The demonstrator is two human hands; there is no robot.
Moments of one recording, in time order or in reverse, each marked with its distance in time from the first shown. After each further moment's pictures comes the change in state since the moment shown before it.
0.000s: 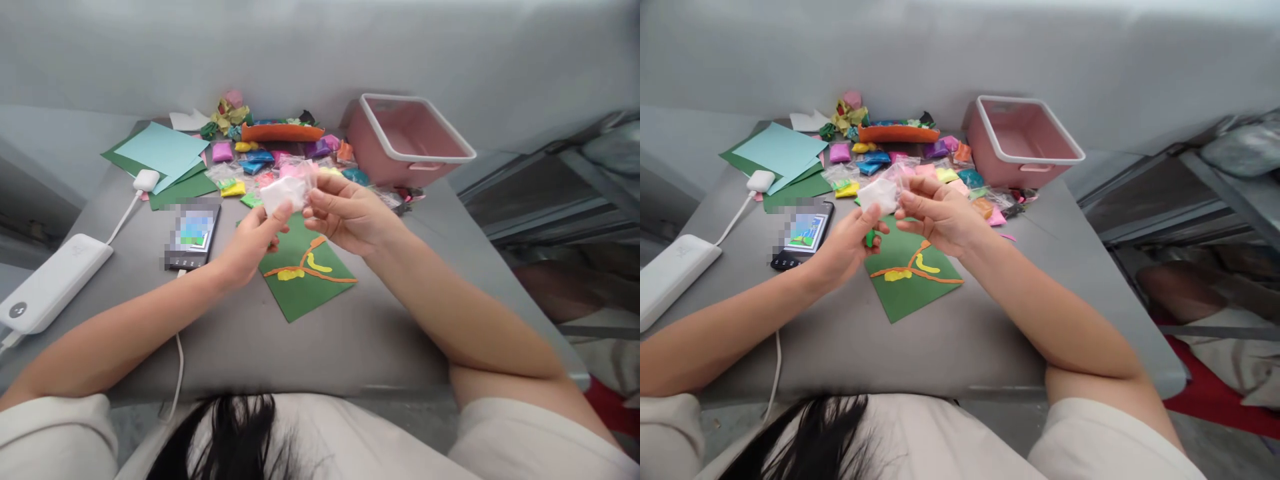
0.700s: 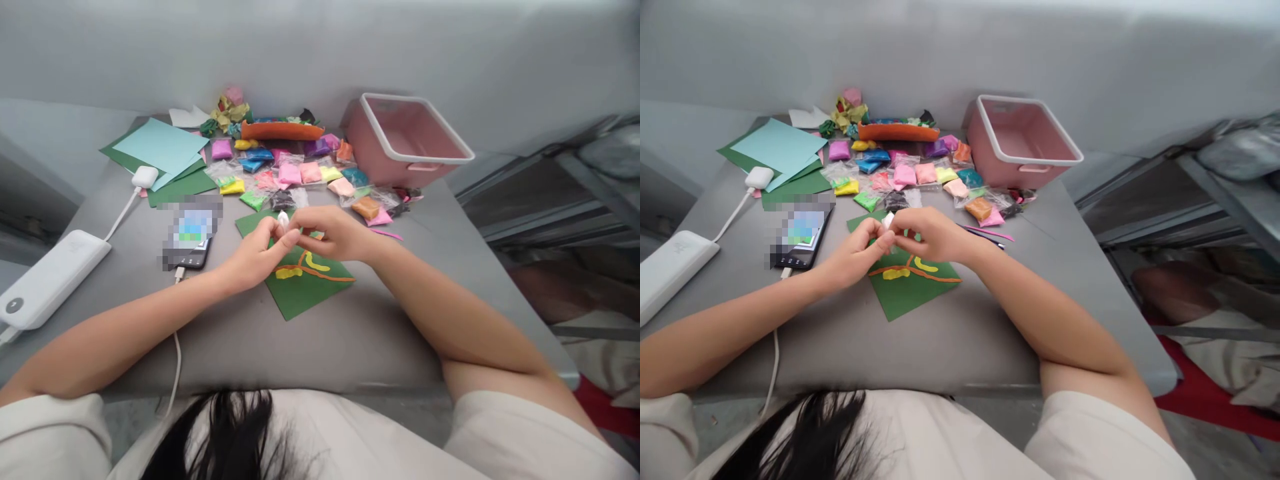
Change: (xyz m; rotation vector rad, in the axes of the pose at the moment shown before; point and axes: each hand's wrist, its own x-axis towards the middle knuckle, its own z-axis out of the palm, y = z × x) left_hand -0.003 -0.017 -0.005 0.432 -0.112 0.173; right_hand 0.005 0.018 -0.023 -1.164 -0.441 -0.662
